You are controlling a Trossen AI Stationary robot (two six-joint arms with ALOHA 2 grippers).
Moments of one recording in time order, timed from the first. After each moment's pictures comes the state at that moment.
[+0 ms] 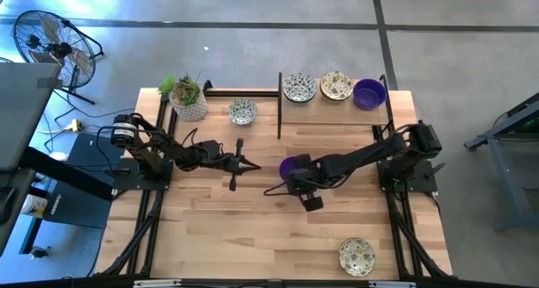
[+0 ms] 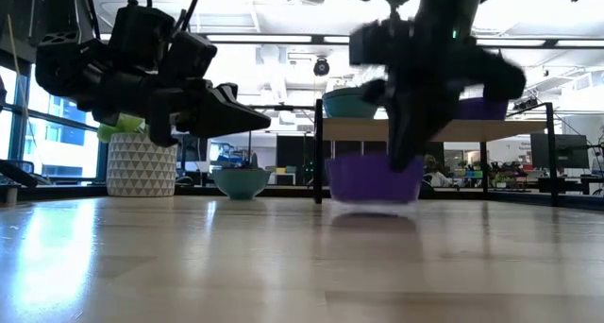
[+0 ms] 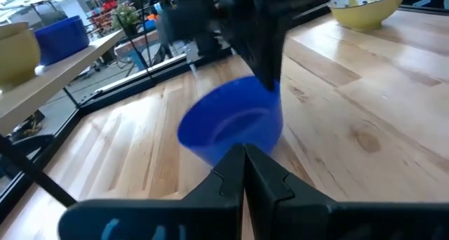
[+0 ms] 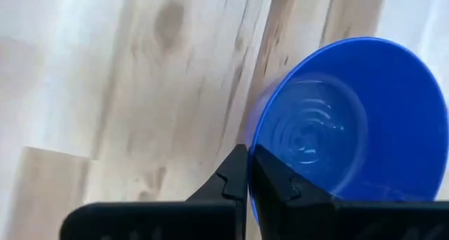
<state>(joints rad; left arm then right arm) 0.06 1.68 0.35 1.20 0.15 0.39 0.20 1.74 1.15 -0.63 0.12 -0.07</state>
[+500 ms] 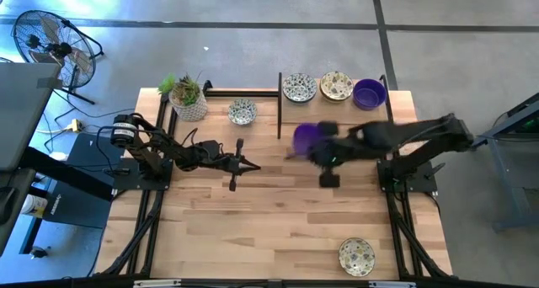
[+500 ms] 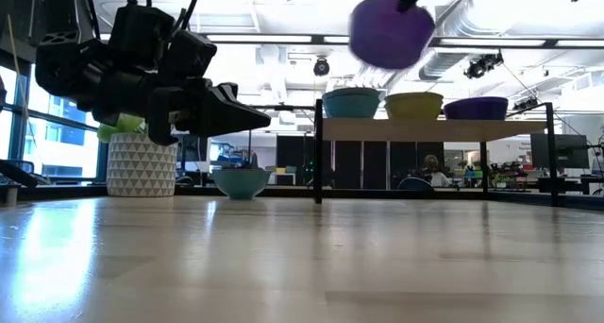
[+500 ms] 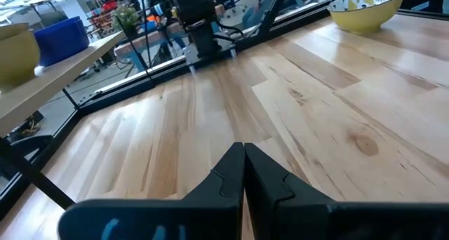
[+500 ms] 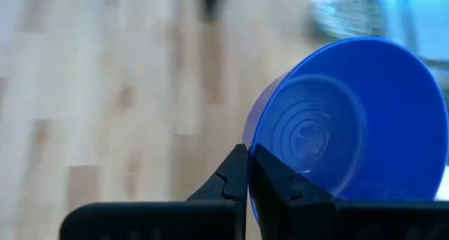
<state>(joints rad) 0.06 1.68 0.35 1.21 0.15 0.38 0.17 1.43 1.50 -1.09 0.27 0.07</state>
